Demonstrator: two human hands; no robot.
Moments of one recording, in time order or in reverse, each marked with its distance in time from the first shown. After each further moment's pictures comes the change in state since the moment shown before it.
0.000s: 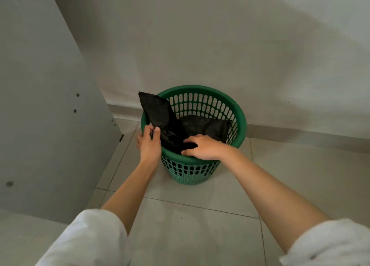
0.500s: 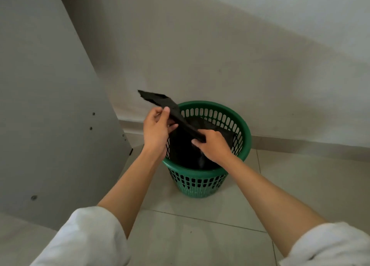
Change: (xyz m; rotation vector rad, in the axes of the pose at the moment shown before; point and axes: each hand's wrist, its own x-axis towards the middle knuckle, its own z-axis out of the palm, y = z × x) left_hand -0.019 0.112 -0.025 -0.541 -0.083 0.160; right_hand -0.006 -0.015 -0.020 0.310 0.564 -0.127
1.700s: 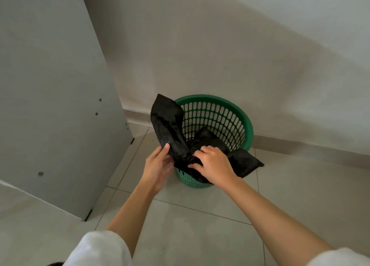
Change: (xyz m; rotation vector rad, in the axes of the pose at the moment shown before) left_hand -0.056 -0.084 -0.059 -0.187 -0.077 -0.417; right_hand -0.061 0.012 0.026 -0.544 0.014 -0.396
